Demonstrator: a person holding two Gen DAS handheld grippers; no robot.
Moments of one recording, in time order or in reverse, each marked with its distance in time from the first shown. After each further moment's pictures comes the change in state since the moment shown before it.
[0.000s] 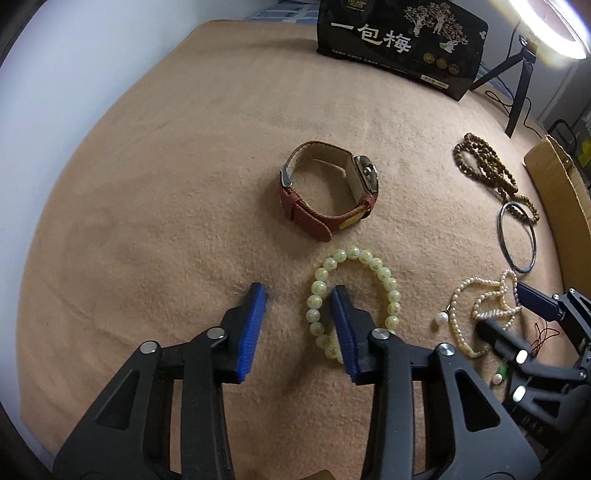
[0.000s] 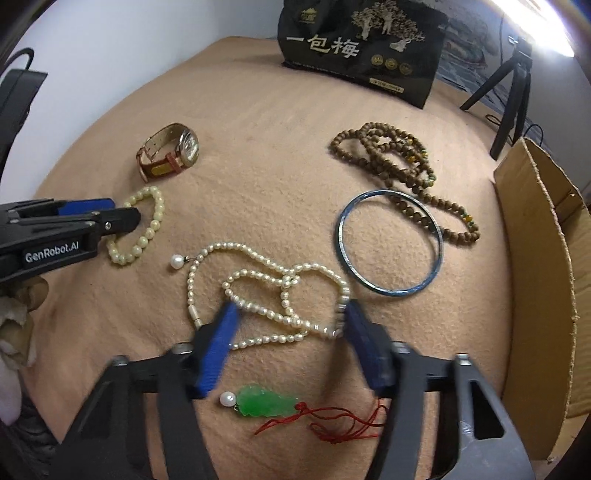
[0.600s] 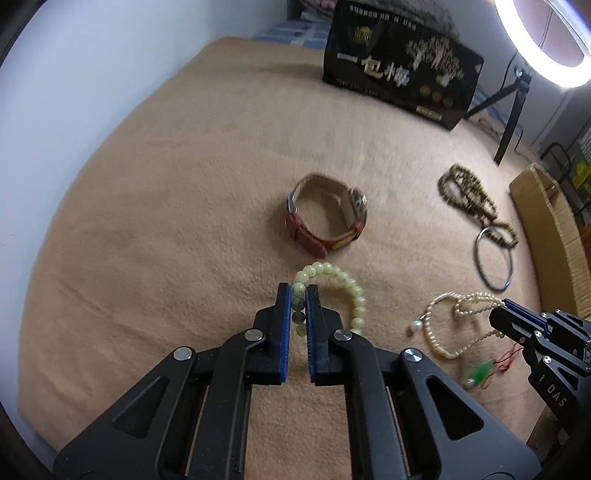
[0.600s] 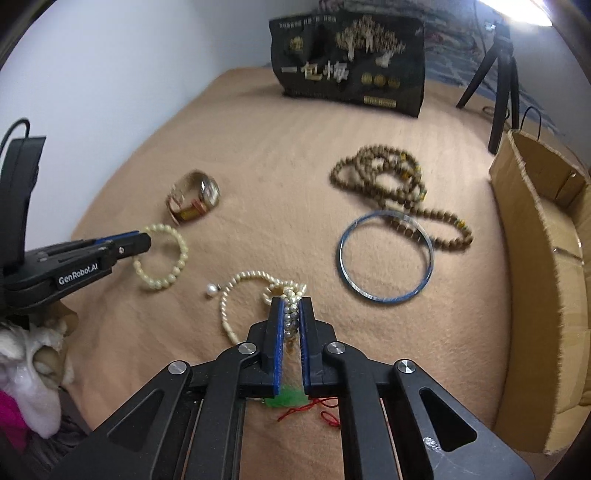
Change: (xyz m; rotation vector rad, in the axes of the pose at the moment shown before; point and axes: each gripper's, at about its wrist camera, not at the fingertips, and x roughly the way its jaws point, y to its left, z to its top) left arm -0.034 0.010 0.003 -0.059 -0.069 -0.040; right arm -0.035 -0.013 0.011 0.110 -0.076 0.150
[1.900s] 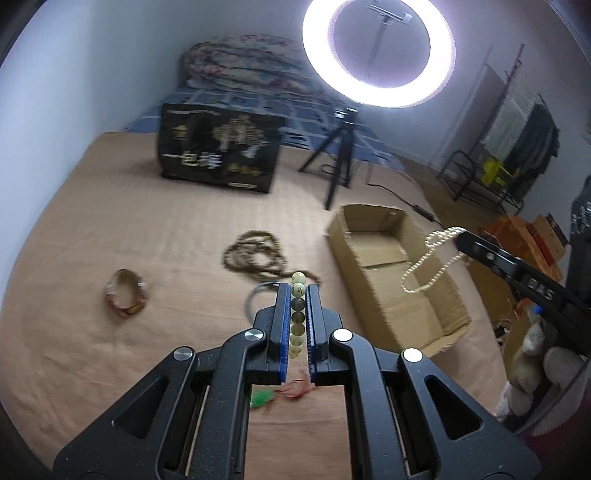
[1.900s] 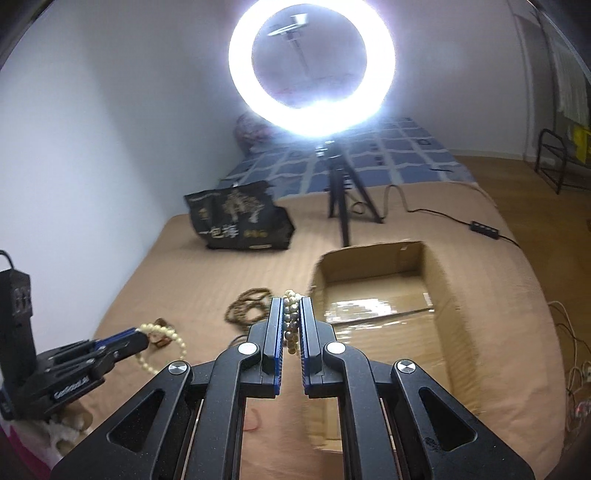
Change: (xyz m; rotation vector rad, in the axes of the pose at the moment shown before) left arm -0.113 -0.165 0.007 0.171 -0.189 -0.334; right arm -0.175 -0.124 0.013 0.236 -0.380 -0.109
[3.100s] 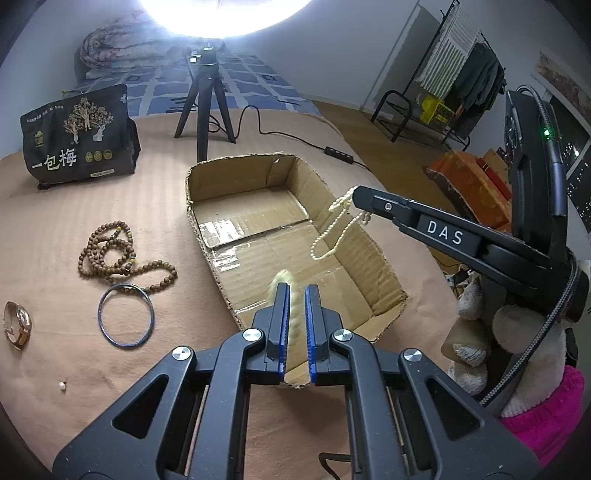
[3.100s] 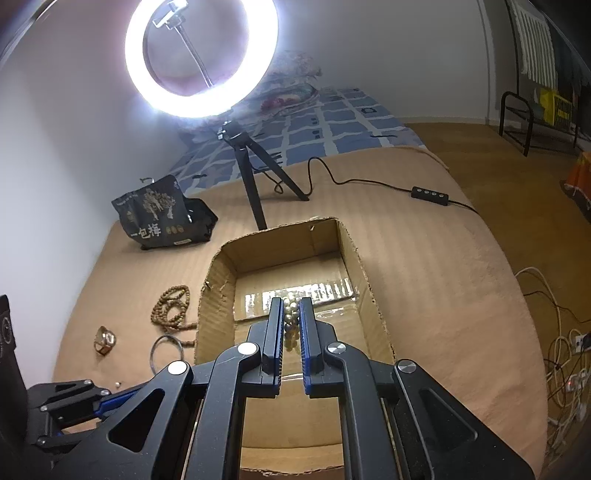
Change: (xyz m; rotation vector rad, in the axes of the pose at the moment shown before) left arm 0.081 -0.122 -0.008 0.188 0.168 -0.192; right arm 0.024 -0.089 0.002 0.106 0.075 -0.125
